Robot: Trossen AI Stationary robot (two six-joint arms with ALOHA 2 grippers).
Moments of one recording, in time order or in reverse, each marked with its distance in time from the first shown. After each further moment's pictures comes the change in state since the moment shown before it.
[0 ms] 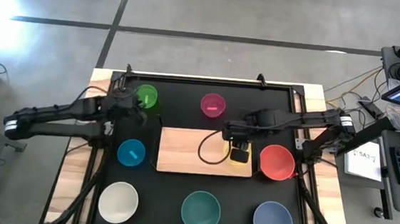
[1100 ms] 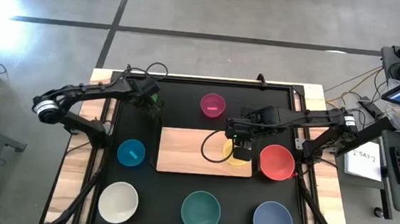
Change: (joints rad) left arm 0.318 0.644 0.202 -0.062 0.211 0.146; right arm -0.006 -0.029 0.000 -0.016 0.016 -0.035
